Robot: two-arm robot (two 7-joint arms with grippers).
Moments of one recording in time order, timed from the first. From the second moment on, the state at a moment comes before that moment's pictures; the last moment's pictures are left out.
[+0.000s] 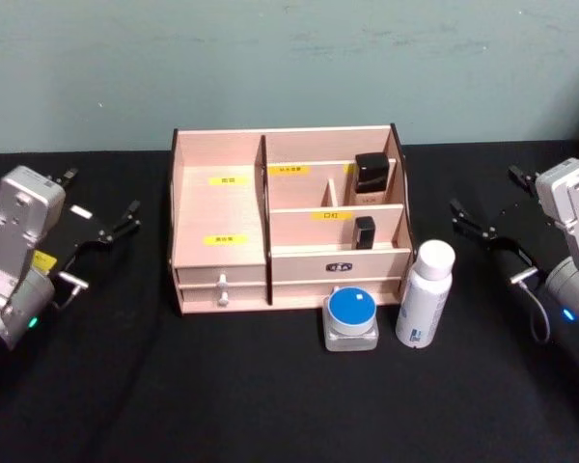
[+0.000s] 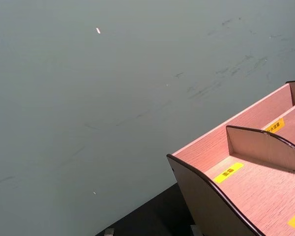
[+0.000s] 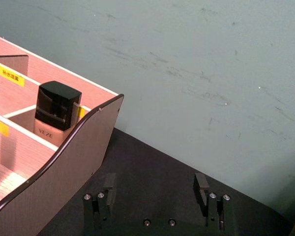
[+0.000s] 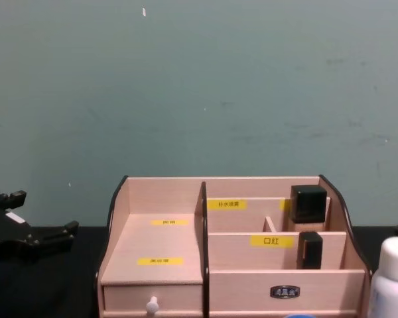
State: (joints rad) left arm -0.20 0.60 0.45 -1.41 -0.25 -0.12 0.03; right arm 0.19 0.61 -0.44 -1.42 0.25 -0.12 -0.02
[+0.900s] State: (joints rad) left arm -0.20 0.60 0.45 -1.41 -0.25 -0.12 0.03; right arm -0.02 0.68 -0.29 -1.64 0.32 -0.14 0.04
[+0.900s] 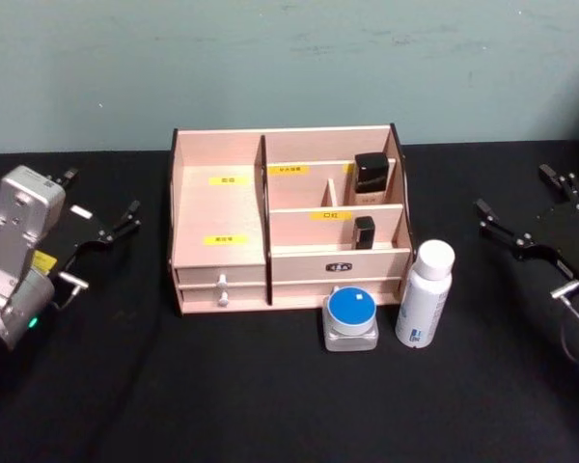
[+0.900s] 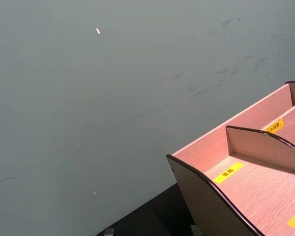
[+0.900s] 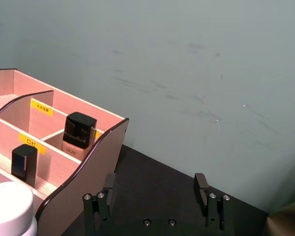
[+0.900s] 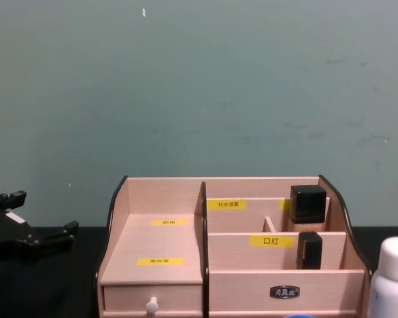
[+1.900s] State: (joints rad) left arm -0.20 0.60 0.45 -1.41 -0.25 -0.12 0.03; right arm -0.33 0.76 -0.11 -1.85 0.46 -0.16 0.19
